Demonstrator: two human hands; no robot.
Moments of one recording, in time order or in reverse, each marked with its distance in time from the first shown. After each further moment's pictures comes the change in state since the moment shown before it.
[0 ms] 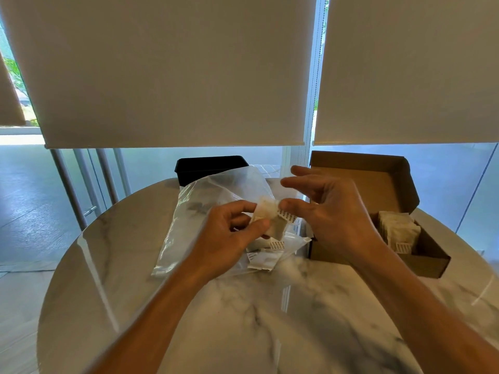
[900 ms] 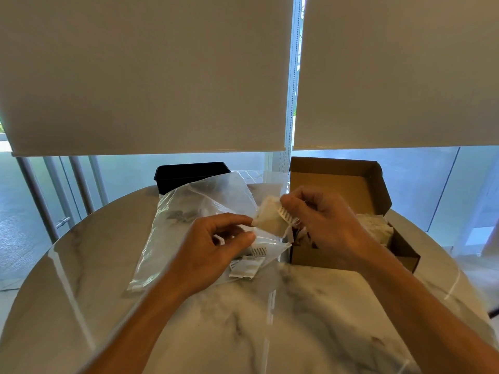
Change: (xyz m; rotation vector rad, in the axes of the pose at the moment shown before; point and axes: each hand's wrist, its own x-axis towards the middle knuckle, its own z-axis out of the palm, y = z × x) left_hand 0.003 -0.011 0.002 0.099 -0.016 0.102; right_hand -0.003 0.016 -0.022 -0.046 -0.066 0.076
